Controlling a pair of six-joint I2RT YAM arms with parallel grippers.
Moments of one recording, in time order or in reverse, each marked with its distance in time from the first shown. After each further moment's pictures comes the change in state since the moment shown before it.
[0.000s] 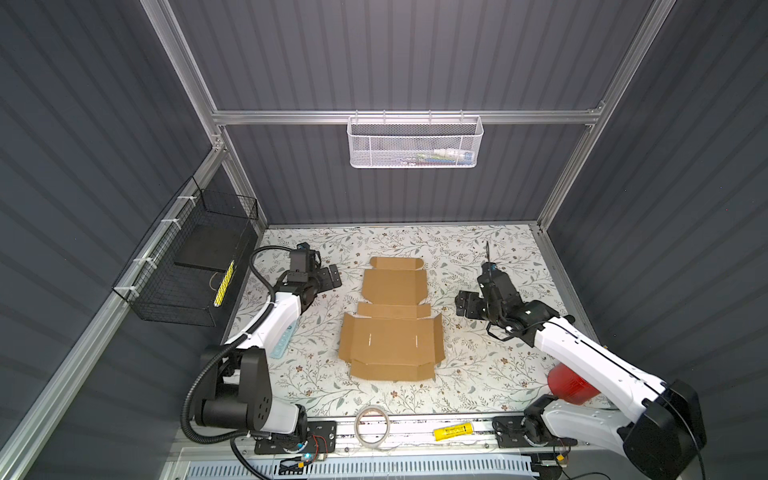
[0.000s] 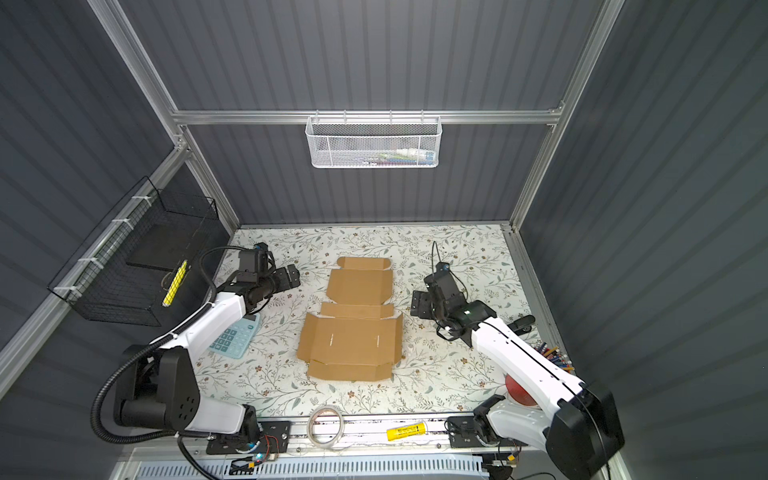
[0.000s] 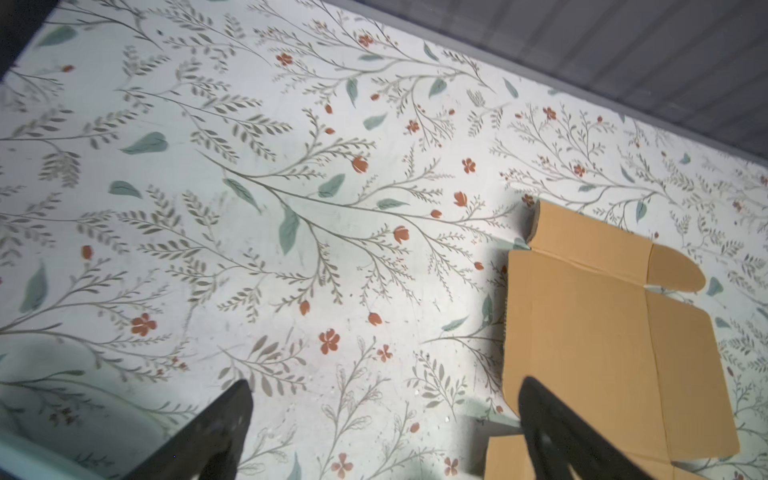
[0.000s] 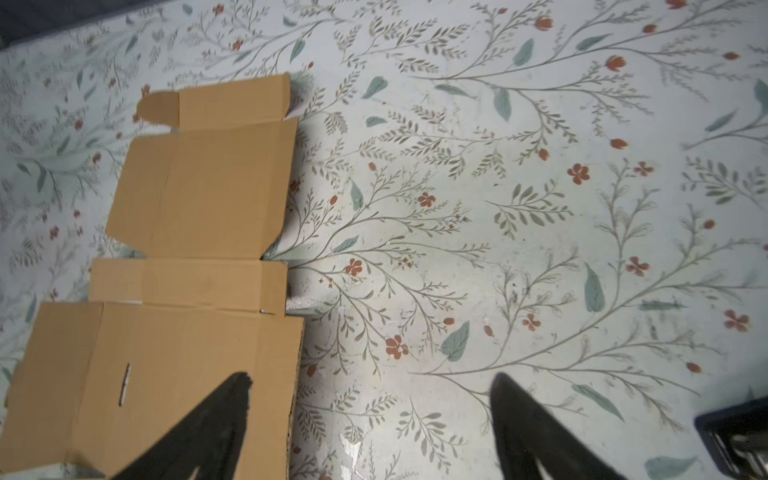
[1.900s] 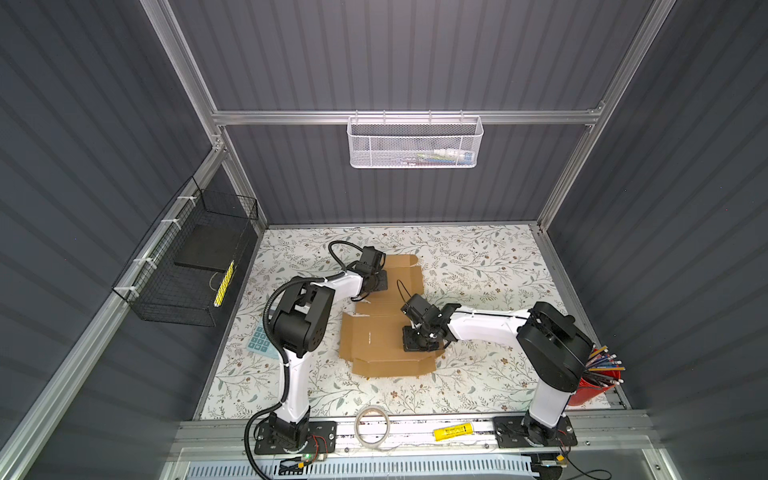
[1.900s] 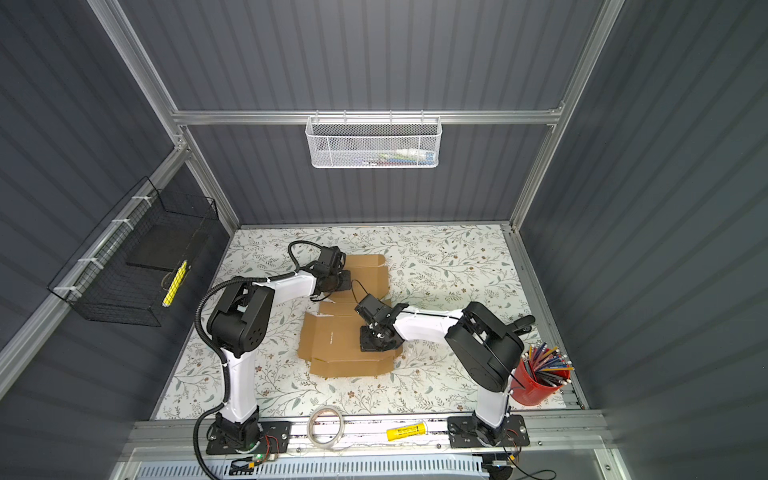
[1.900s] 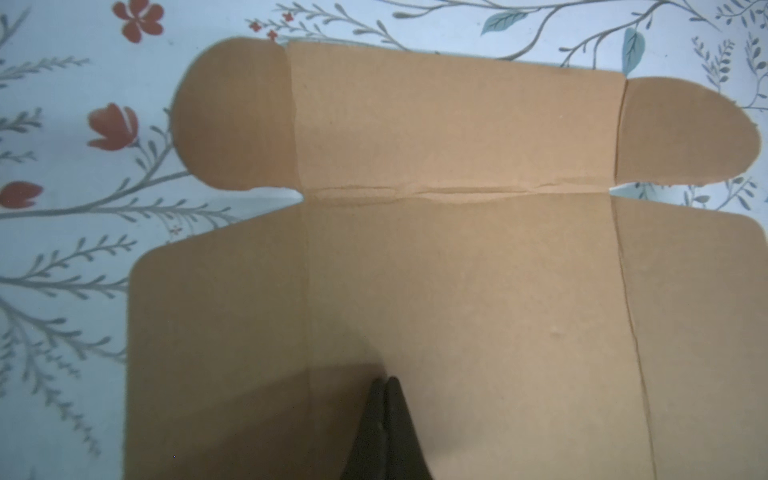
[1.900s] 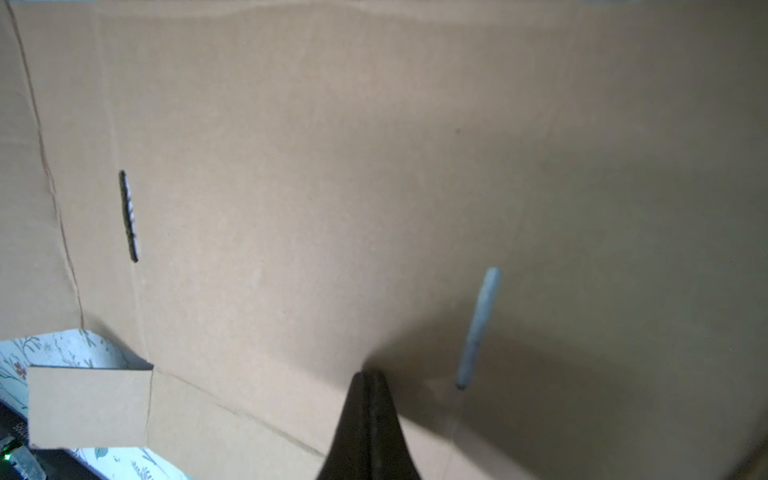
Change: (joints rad) left arm -0.279 0.579 0.334 0.109 -0.023 -0.068; right arm 0.292 0.607 0.168 0.115 -0.307 0.202
